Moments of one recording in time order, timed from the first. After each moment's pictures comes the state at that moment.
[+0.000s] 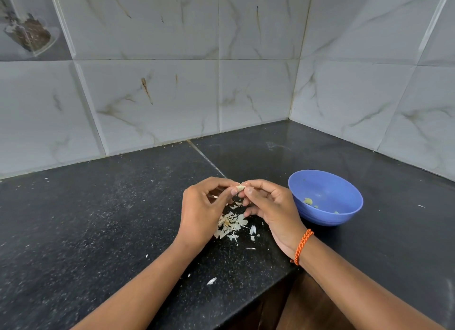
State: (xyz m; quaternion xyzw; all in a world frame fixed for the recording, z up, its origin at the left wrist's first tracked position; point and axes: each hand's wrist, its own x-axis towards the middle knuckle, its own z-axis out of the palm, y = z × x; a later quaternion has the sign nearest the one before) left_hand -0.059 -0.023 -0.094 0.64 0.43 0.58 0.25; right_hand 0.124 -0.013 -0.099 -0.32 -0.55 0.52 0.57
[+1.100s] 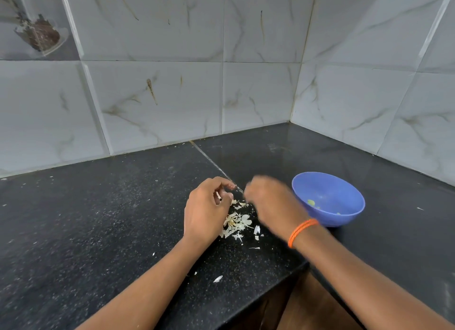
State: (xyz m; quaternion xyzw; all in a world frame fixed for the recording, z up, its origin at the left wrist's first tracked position) left_hand -0.062 -0.013 -0.103 0.64 0.55 0.52 0.16; right_hand 0.119 -0.003 -0.068 -0.45 -0.86 -0.09 0.22
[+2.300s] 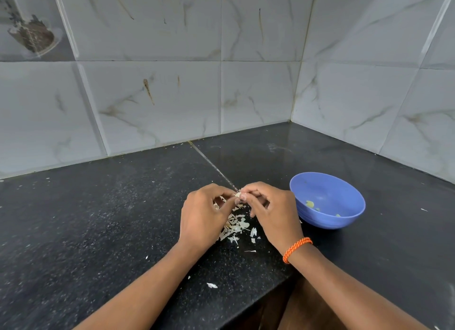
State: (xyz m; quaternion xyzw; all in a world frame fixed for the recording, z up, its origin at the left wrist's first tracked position) left_hand -0.057 -0.020 -0.100 0.66 0.53 0.51 0.16; right_hand 0.123 -0.012 -0.093 -0.45 -0.72 0.14 0.51
